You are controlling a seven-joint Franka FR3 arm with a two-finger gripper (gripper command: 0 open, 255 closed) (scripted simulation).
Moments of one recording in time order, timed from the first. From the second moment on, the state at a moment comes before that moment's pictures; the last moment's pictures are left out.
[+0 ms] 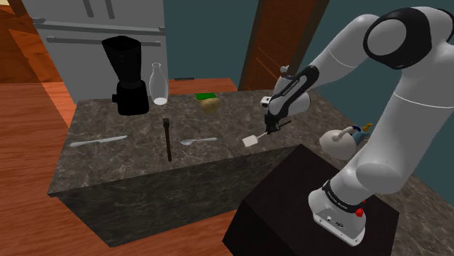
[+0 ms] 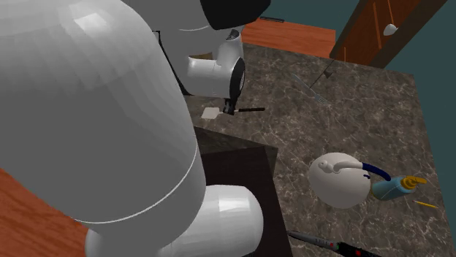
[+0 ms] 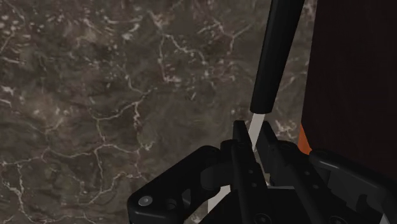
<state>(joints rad) -0.01 0.25 -0.30 -2.58 0.03 2.81 -1.45</state>
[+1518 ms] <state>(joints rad) 0.02 -0.09 -0.36 -2.56 -0.15 2.46 -1.35</state>
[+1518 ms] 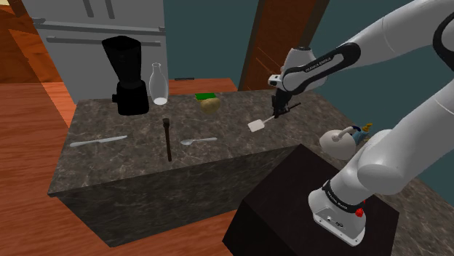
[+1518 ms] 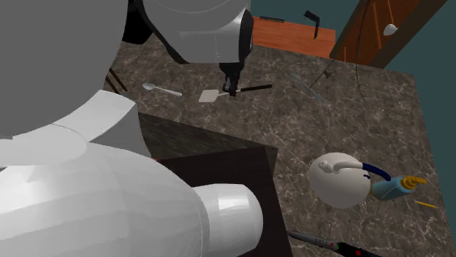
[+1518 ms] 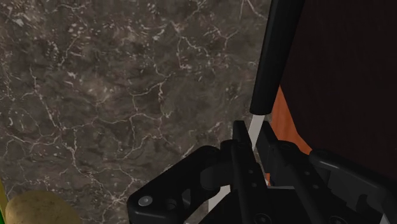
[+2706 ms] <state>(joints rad) 0.01 -0.27 -0.33 -2.47 -0.19 2.19 -1.33</state>
